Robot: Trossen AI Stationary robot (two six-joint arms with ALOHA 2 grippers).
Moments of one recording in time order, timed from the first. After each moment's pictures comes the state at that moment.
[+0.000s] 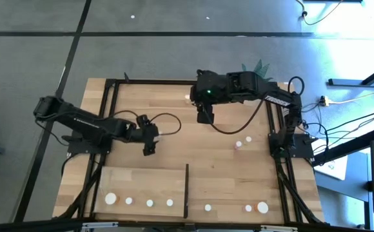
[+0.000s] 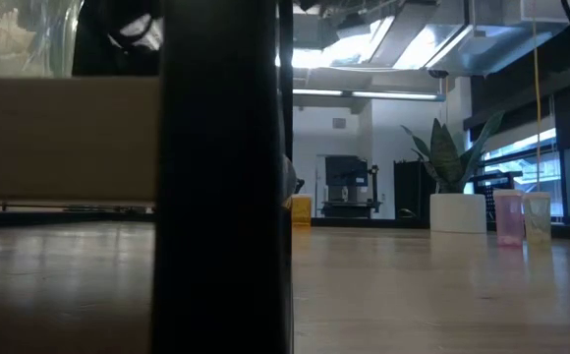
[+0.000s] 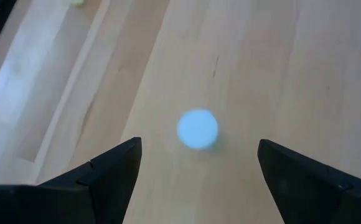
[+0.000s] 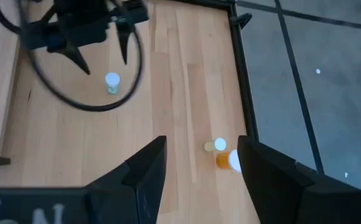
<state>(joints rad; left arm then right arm) -0.13 1.23 0.66 -0.46 -0.42 -0.29 -0.05 1.90 2.35 -1.32 0.27 -0.17</state>
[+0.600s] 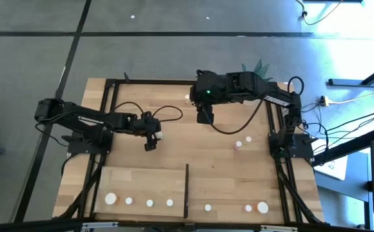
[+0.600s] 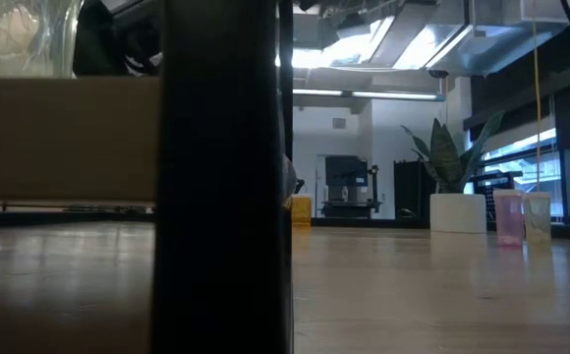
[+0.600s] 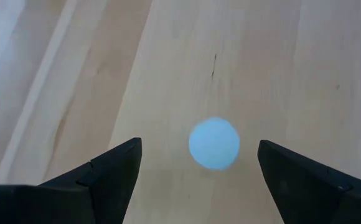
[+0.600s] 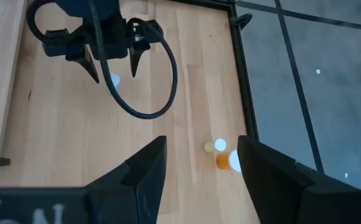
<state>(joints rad) 0.05 1.26 0.58 -0.29 -0.19 -0.11 -0.05 1.90 2.35 -1.32 0.27 -0.17</state>
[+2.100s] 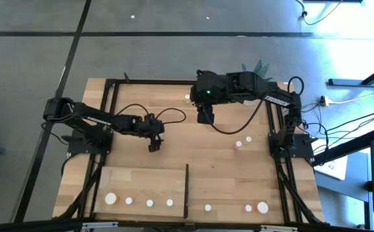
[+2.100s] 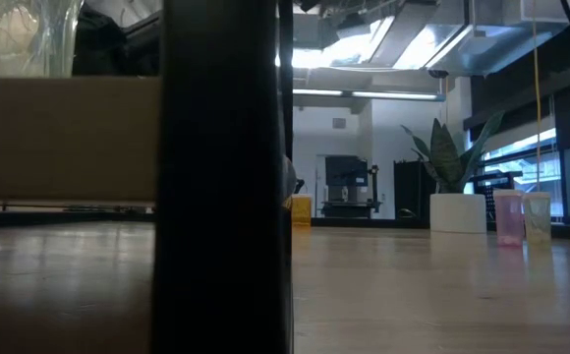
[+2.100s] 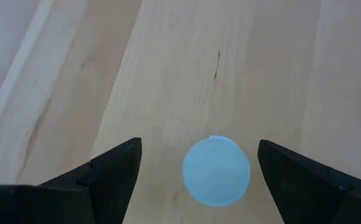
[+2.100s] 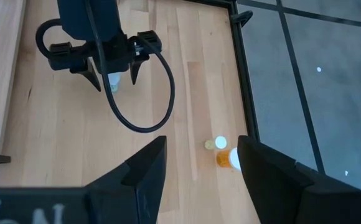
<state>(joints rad) 0.05 1.38 0.58 -0.18 -0.19 -0.15 -0.05 1.90 2.35 -1.33 0.27 -0.17</state>
